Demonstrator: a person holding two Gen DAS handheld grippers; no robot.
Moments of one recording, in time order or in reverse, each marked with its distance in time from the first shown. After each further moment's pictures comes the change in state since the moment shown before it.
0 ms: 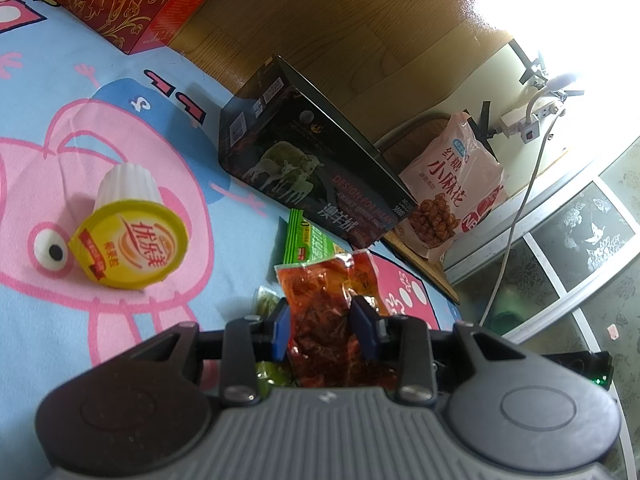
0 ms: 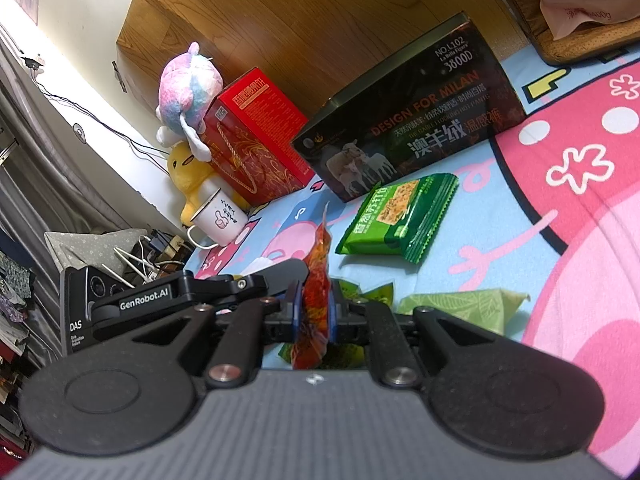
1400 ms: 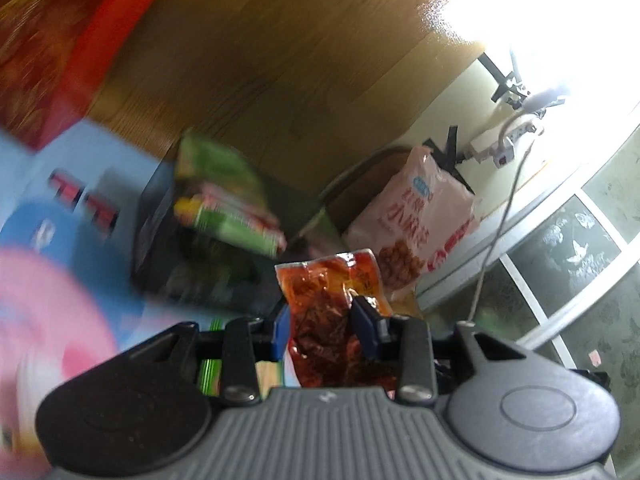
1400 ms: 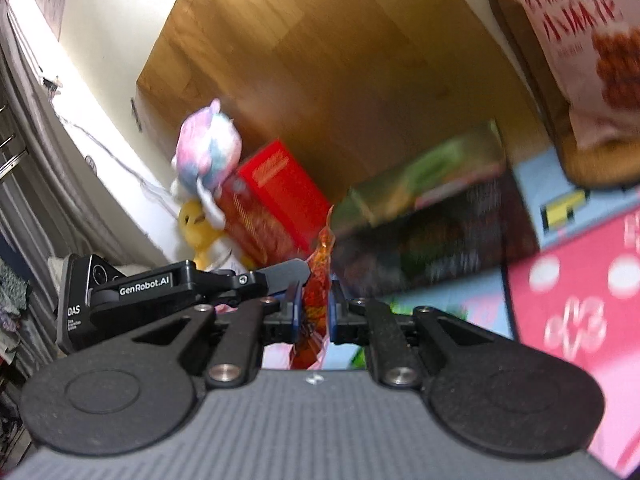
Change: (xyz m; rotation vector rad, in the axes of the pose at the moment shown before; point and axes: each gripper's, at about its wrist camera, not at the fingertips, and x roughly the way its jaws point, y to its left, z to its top) left arm 0.032 -0.058 0.095 0.077 0.001 -0.039; right arm -0.007 0.016 0.070 -0.099 -0.140 0.003
